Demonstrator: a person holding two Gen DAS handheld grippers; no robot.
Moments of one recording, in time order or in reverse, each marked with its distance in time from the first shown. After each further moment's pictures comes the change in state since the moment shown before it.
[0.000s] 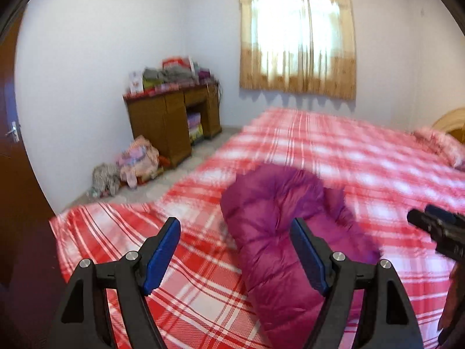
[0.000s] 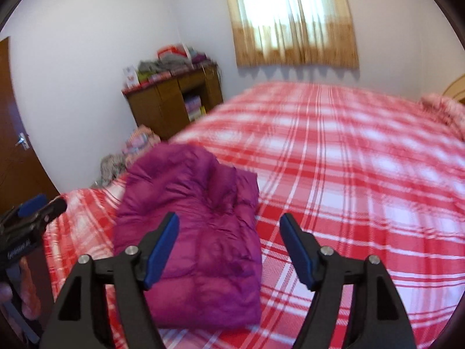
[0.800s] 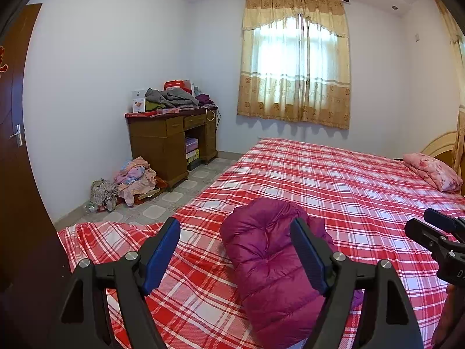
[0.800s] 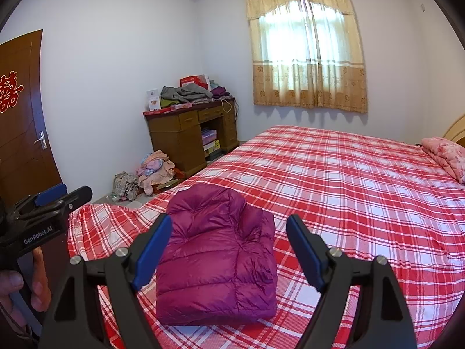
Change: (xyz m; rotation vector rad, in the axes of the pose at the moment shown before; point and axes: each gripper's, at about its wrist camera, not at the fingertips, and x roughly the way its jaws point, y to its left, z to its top) left arm -0.054 0.009 0.019 -0.032 -0.094 -0.030; right arm -0.070 0.047 0.018 -0.099 -0.135 0.030
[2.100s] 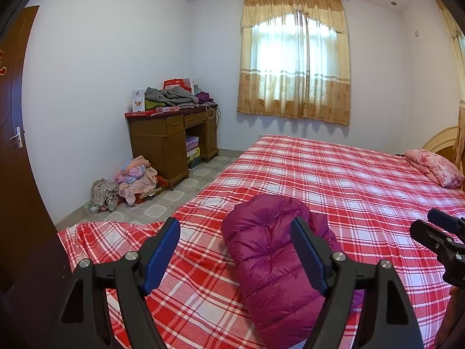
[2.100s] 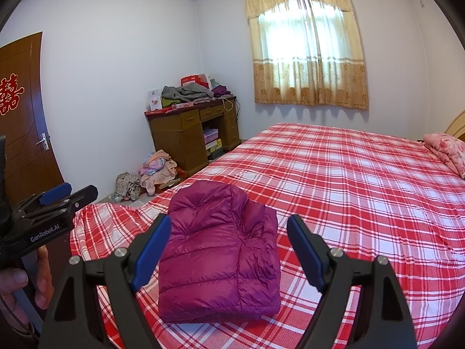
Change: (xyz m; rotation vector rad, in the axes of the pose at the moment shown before) left arm 0.004 -0.001 0.000 0.013 0.013 0.007; right arm 0.000 0.000 -0.004 0.011 0.007 0.011
